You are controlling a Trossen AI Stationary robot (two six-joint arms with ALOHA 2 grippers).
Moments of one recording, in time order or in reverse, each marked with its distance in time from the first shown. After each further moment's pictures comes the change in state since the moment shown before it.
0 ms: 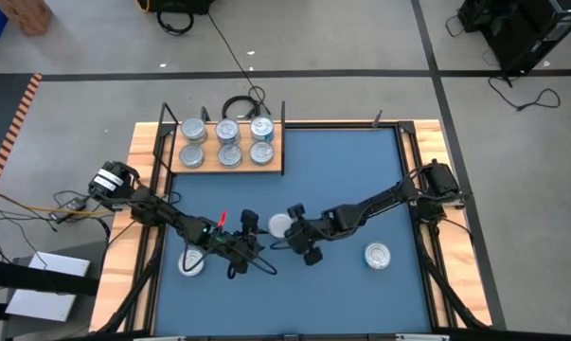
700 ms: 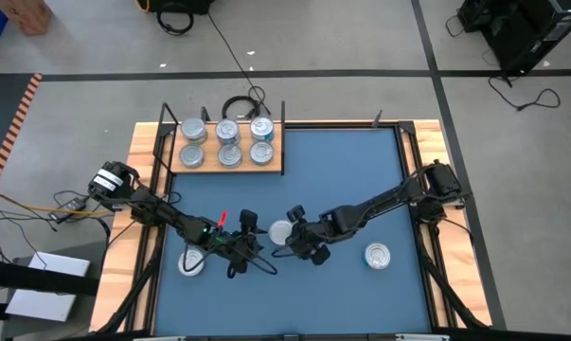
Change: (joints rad) left arm 0.000 -0.001 0.000 -0.027 0.000 -0.033; right arm 0.018 -0.019 0.093 -0.238 0.048 -0.159
